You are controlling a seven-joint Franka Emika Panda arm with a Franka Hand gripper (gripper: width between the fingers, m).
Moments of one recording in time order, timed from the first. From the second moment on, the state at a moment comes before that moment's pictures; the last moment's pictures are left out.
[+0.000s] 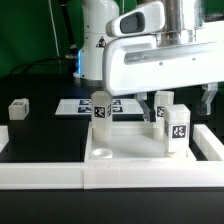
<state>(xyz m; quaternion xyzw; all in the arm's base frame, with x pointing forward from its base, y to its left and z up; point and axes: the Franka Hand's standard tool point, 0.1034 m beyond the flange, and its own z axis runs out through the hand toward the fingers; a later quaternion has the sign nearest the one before) 0.620 0.080 0.085 -1.00 -0.03 -0.03 0.05</state>
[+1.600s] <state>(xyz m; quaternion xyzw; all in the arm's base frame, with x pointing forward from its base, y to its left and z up) 0.635 0.085 0.083 -0.98 0.17 -0.05 0.06</state>
